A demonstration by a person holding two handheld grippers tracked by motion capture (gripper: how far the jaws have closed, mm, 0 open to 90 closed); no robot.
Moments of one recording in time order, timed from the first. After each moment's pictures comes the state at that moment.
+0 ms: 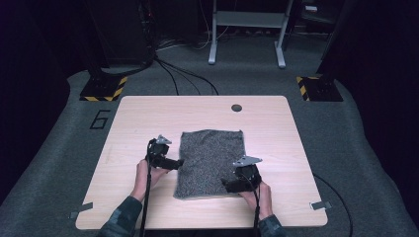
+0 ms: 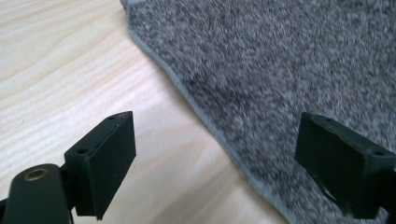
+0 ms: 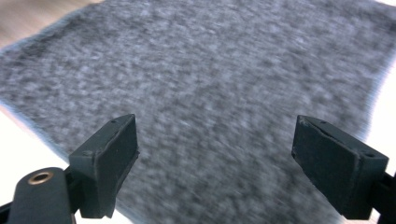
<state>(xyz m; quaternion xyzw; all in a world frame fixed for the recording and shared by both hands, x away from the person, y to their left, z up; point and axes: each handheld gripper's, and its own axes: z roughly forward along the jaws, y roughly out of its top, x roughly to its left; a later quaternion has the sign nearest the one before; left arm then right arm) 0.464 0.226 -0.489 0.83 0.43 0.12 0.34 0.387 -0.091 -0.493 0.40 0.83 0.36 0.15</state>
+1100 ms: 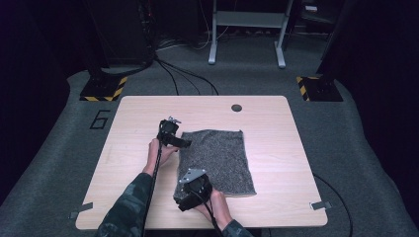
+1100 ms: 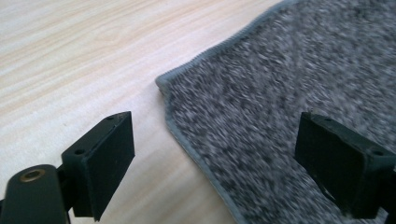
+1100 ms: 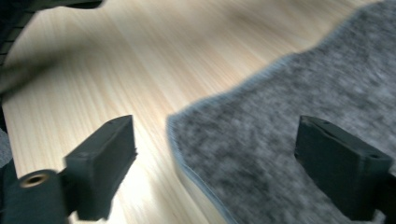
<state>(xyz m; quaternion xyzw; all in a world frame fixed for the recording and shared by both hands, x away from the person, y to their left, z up) 0.549 0.204 -0.494 0.82 0.45 0.11 0.33 0.355 0.051 -0.501 0.25 0.89 0.37 0.10</state>
